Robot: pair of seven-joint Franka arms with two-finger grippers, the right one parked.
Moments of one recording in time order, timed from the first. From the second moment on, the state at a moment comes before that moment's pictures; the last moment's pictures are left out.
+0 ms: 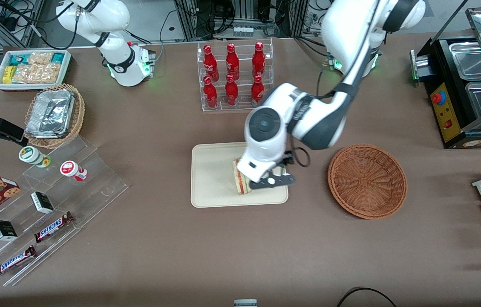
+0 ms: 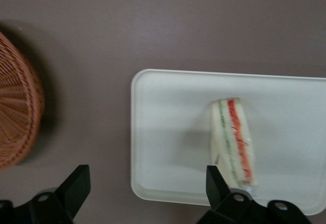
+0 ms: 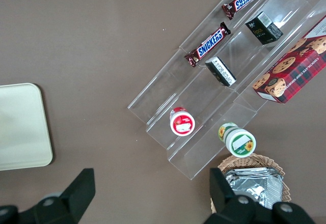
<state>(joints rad) -0.61 0.65 -0.01 -1.20 0.02 1.73 -0.70</state>
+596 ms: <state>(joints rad) -0.35 0.34 0.00 -1.51 0.02 1.70 -0.20</state>
